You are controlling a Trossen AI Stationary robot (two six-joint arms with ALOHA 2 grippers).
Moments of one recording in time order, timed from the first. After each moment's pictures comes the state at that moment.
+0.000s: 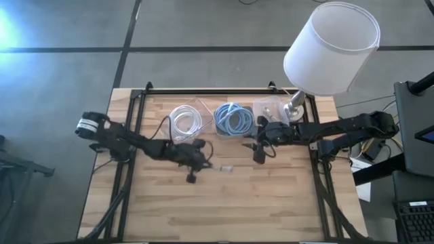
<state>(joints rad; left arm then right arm) -0.14 1.52 0.62 0.40 0.00 0.13 0.02 1.21 0.72 -0.09 0.16 0.11</state>
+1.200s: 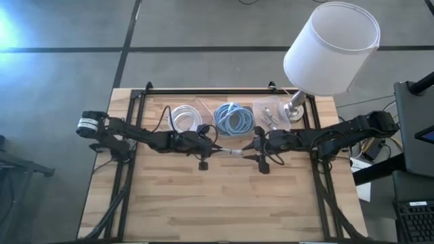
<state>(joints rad) -0.04 1.52 0.77 0.37 -0.12 0.16 0.09 1.21 0.60 0.11 0.02 0.08</state>
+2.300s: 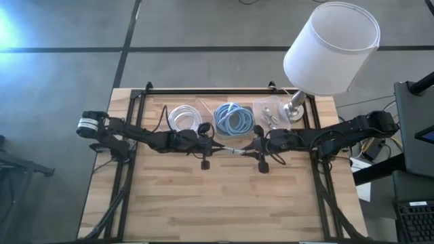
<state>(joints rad) -0.04 1.52 0.76 0.48 -0.12 0.14 0.09 1.21 0.60 0.17 0.03 0.02</state>
